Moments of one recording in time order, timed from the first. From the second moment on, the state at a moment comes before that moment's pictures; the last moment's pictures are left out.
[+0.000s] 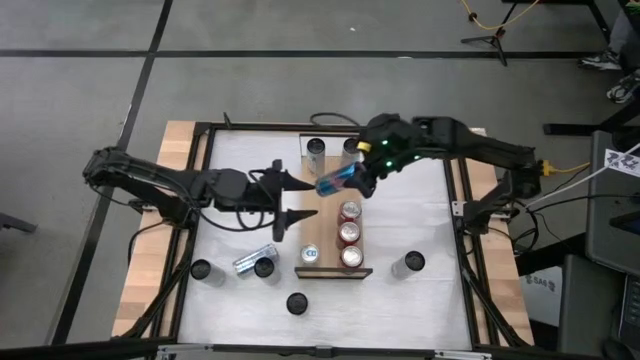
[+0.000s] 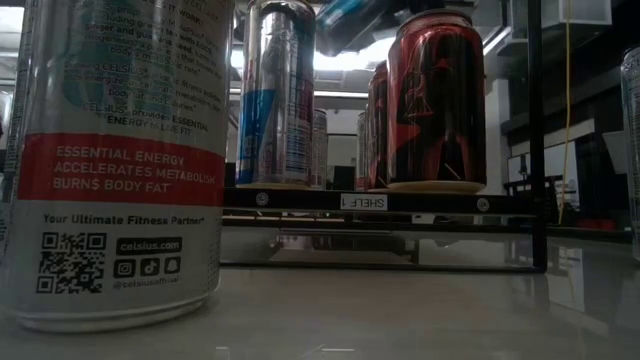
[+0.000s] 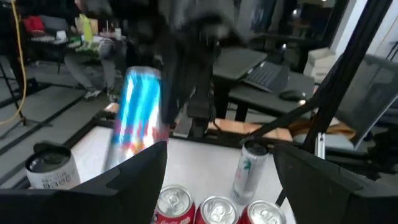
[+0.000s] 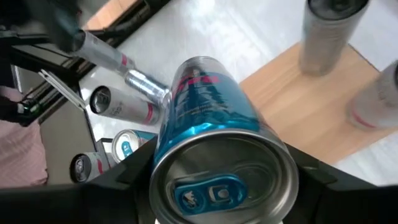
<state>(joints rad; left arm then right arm) -0.21 1.24 1.10 0.00 -0.33 -0.17 -0.10 1.59 1.86 -1.11 -0.16 0.55</state>
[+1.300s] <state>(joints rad) -0.20 1.29 1.10 -0.26 -0.43 -0.18 -0.03 1.75 1.86 -0.99 -0.18 0.60</state>
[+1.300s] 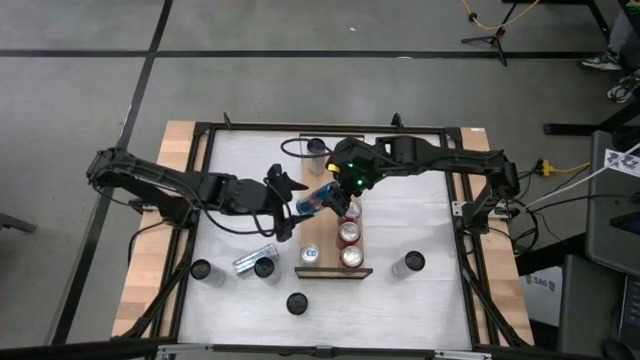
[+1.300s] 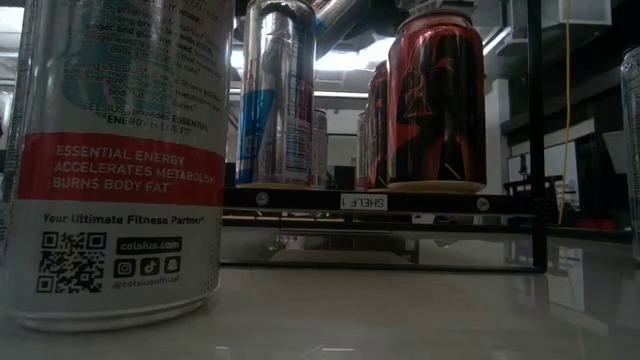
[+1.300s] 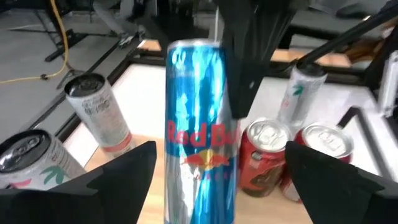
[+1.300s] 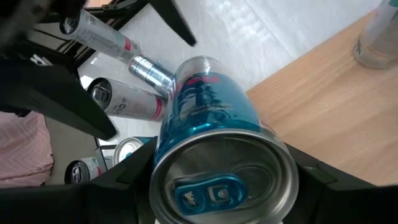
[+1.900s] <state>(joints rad) -0.19 1.37 1.10 -0.20 -0.46 -0.17 -0.03 1.80 1.86 -1.01 -0.19 0.65</state>
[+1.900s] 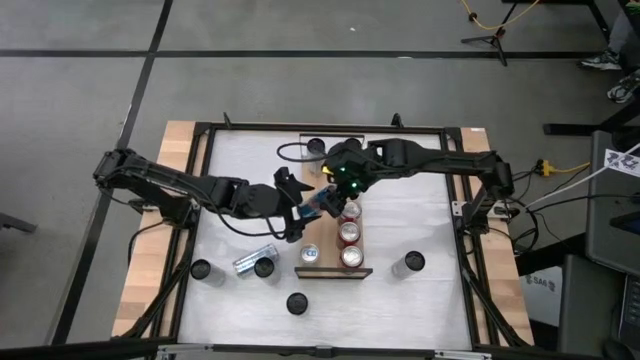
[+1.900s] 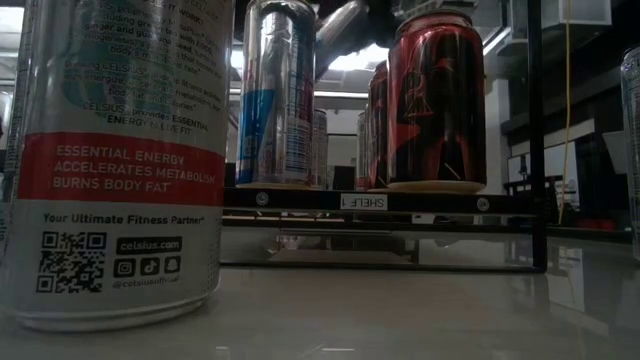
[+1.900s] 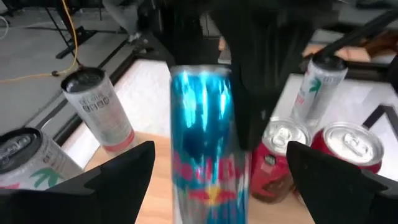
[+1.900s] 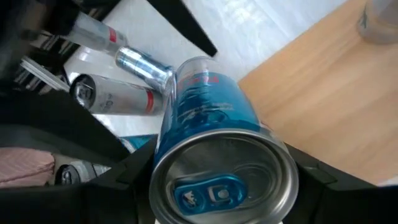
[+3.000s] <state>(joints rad) -0.15 1.40 1.10 -0.28 -0.38 -0.18 -0.03 1.82 1.86 -0.91 -0.26 0.81</state>
